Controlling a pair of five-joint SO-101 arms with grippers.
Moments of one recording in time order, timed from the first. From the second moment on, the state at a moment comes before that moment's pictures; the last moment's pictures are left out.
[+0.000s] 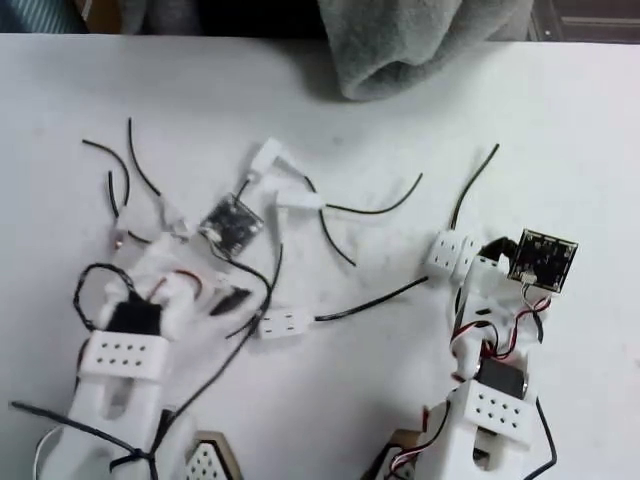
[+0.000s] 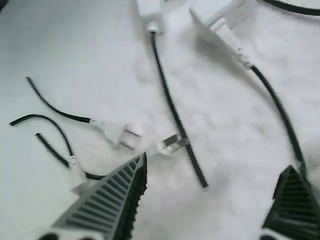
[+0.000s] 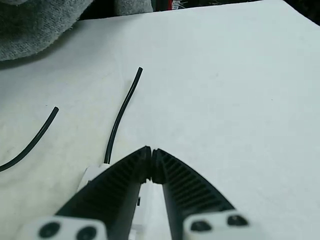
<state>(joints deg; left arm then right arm) -2.3 -50.4 70.7 39.1 -37.6 19.4 -68.1 89.7 10.5 4.9</state>
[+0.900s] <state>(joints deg) -24.6 16.6 -14.6 83.5 -11.8 17.6 -68.1 89.7 10.5 4.9</state>
